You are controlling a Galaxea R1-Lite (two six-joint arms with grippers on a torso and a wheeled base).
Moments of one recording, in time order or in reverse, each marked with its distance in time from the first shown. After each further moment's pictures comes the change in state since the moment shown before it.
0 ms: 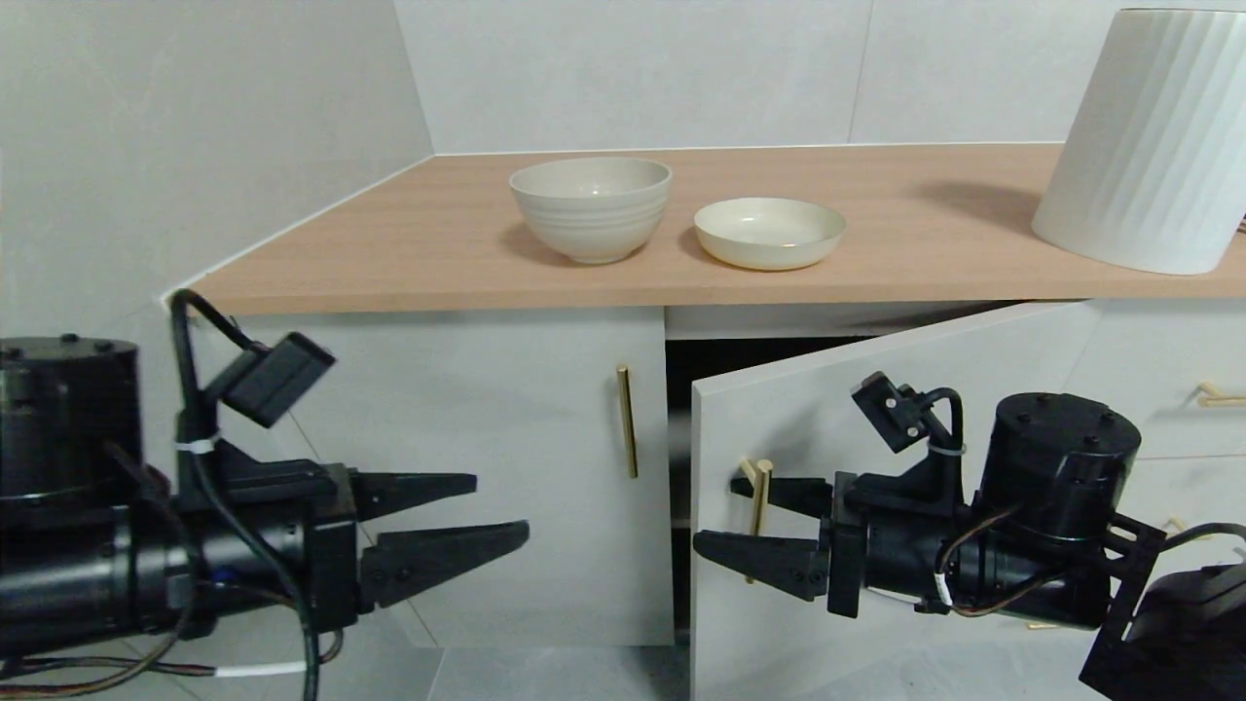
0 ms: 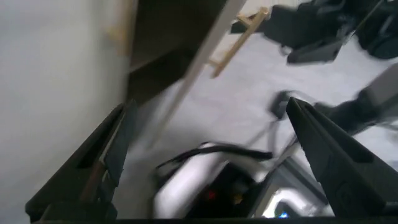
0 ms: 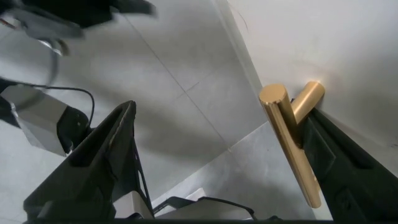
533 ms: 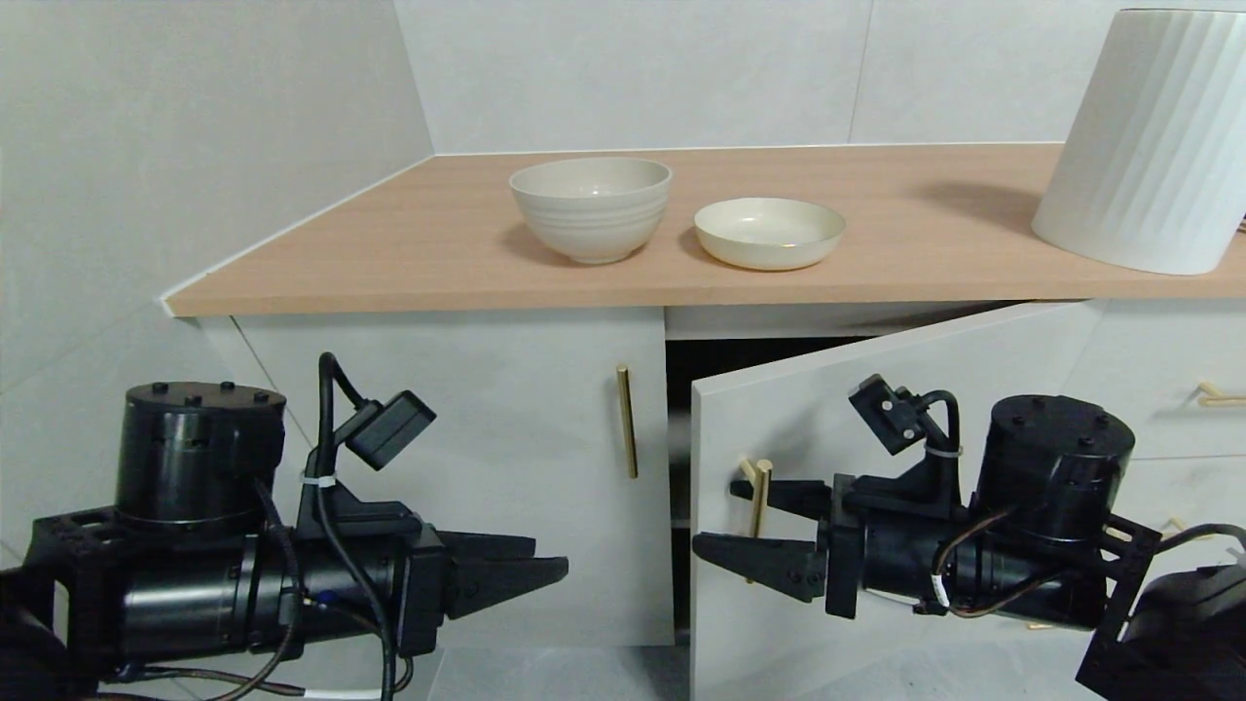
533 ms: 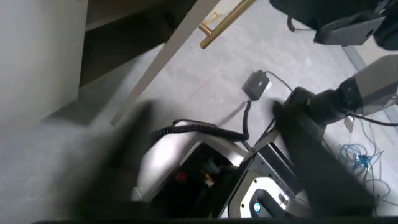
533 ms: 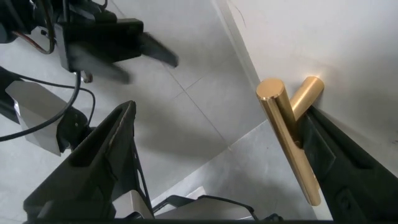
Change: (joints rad) left arm -0.063 0.129 0.039 -0.045 0.004 -0.070; right arm 0.000 0.007 0.001 0.000 0.000 0.001
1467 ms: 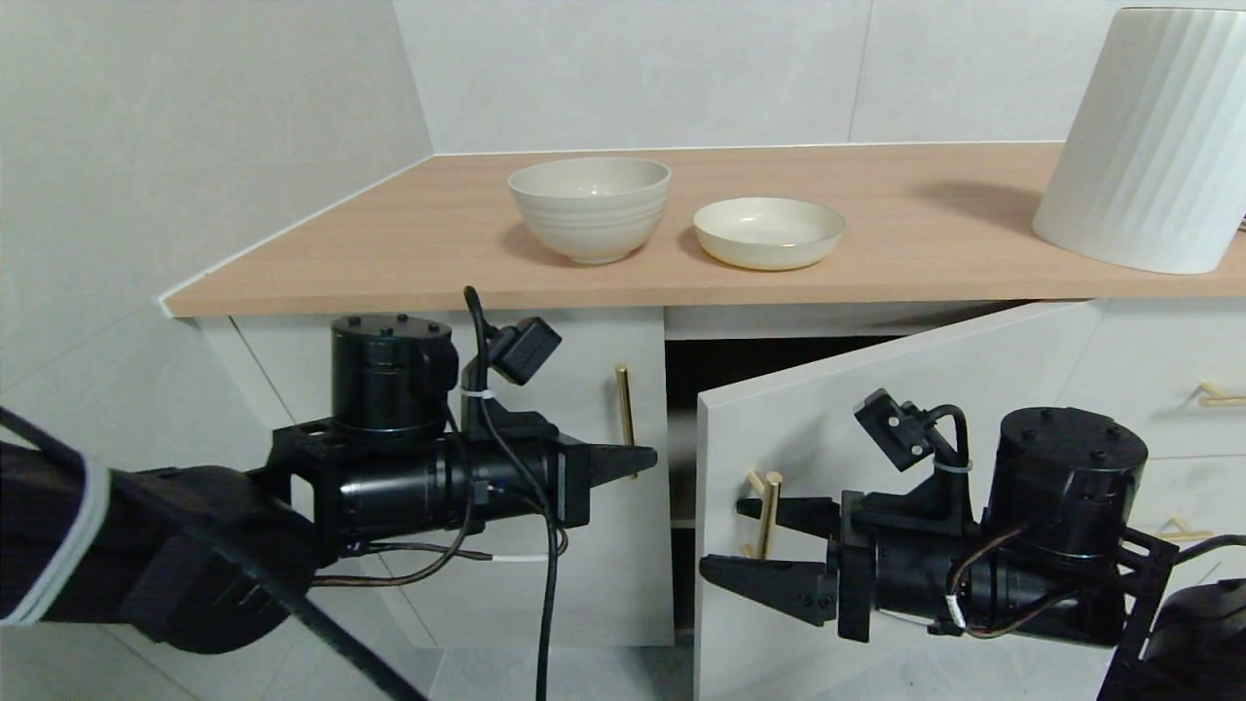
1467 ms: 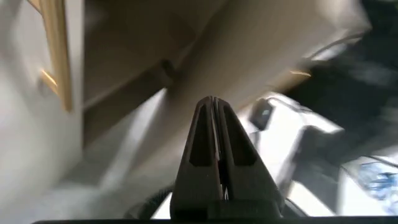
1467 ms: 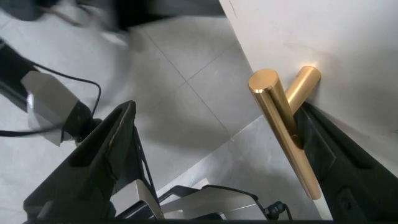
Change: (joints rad) left arm -0.116 0.308 -0.241 -0.256 0.098 -0.027; right arm 0.013 -0.027 0.037 0.024 -0.002 0.000
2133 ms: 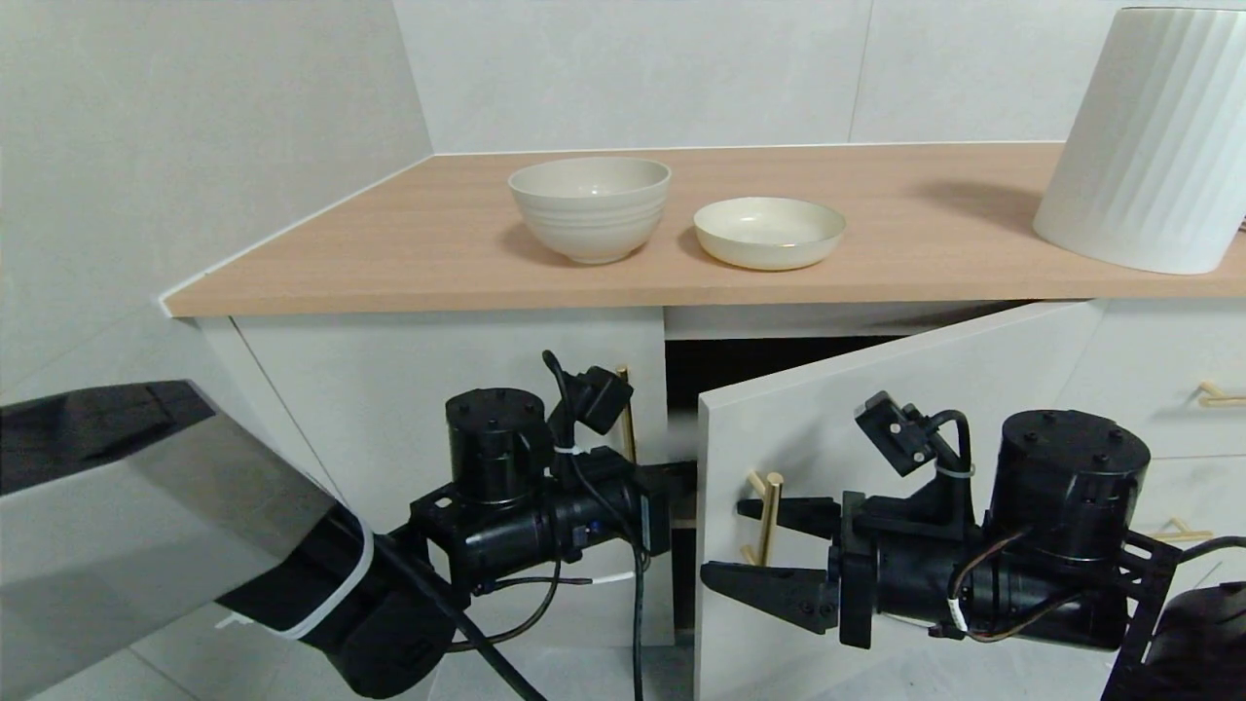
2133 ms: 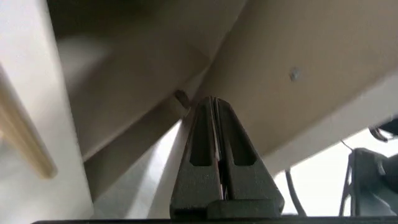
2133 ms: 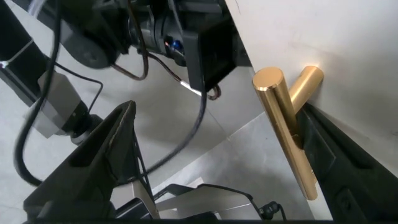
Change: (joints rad) left arm -0.101 0.269 0.062 -0.498 0.108 0.008; right arm 0.001 -0.002 0.008 -0.007 0.000 -0.034
